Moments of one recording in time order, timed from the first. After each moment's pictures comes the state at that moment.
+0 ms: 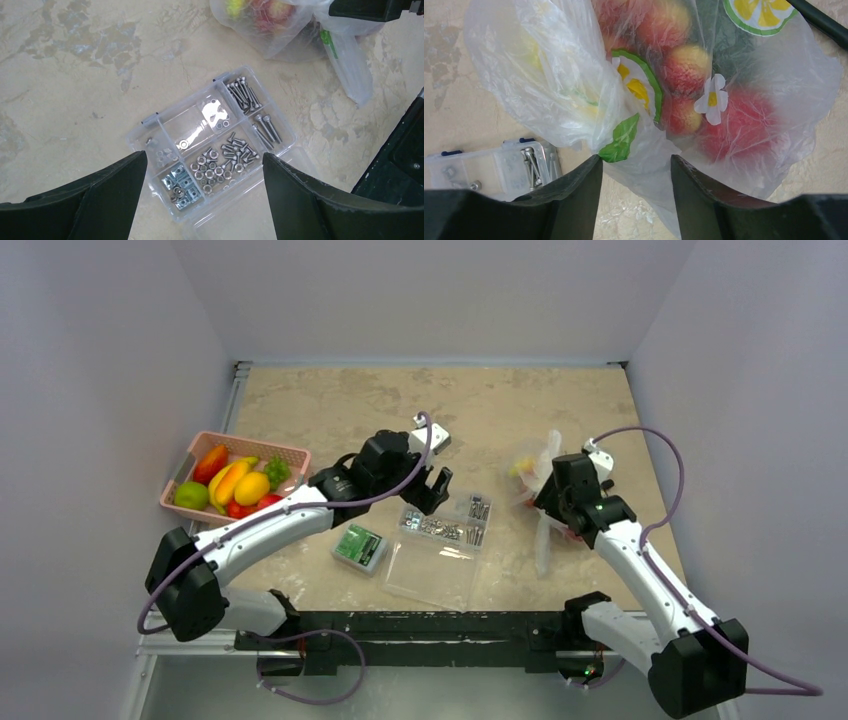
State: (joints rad) left arm -0.82 1.34 1.05 -0.24 0.05 -0.07; right arm 0.28 0.97 0.73 -0.65 0.37 0.71
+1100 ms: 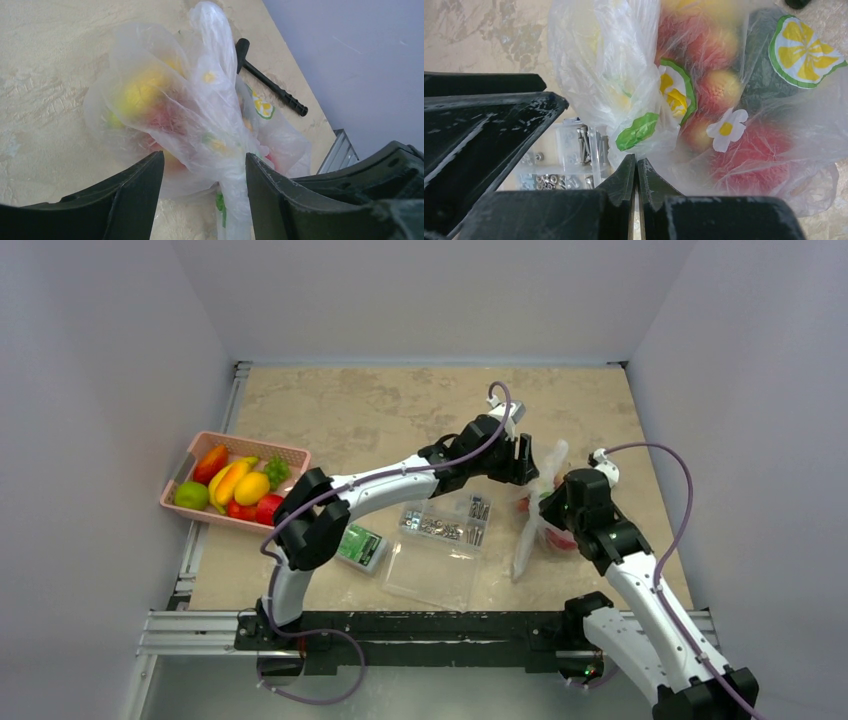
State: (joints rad) left arm -0.96 2.02 1.61 -0.03 0.06 -0.60; right arm 0.28 0.77 0.63 -0.57 0.22 0.77
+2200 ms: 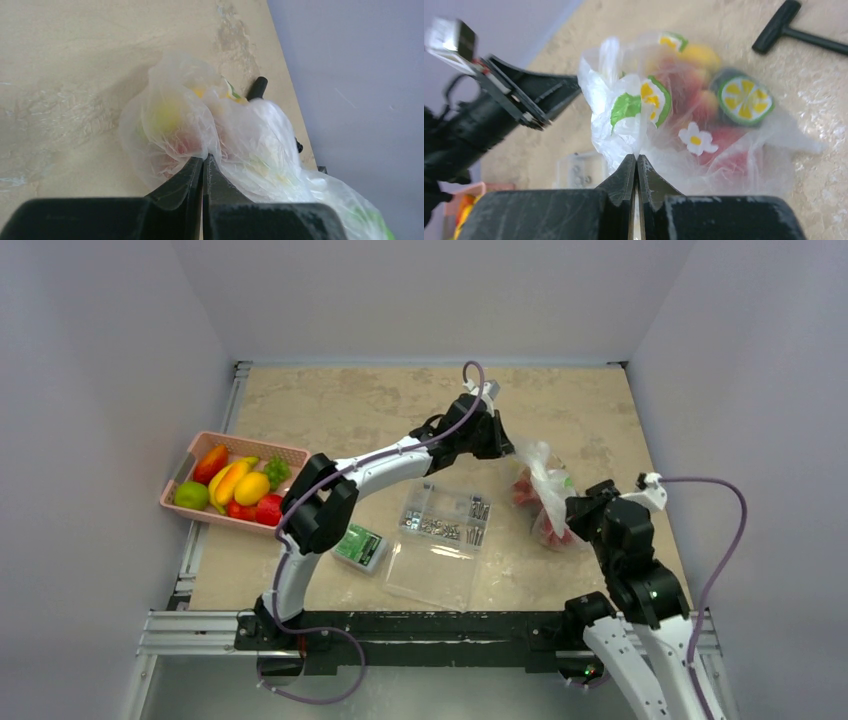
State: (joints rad) left arm -0.84 2.13 1.70 -0.02 0.14 -0.76; right arm 0.28 0.47 0.69 -0.72 0.32 0.84
